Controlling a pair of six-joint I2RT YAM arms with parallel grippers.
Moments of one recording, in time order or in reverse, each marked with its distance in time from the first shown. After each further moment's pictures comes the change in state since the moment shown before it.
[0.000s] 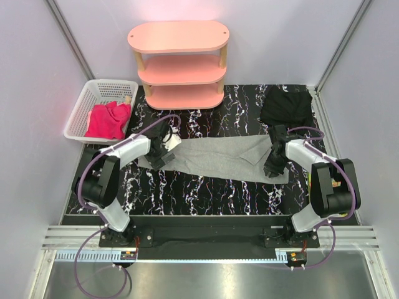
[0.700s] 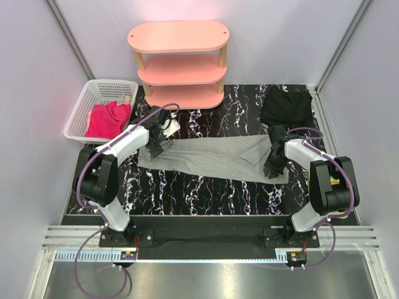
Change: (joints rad) left arm 0.023 0.025 0.172 -0.037 -0.105 0.040; right arm 0.000 0.023 0.000 0.002 0.000 0.000
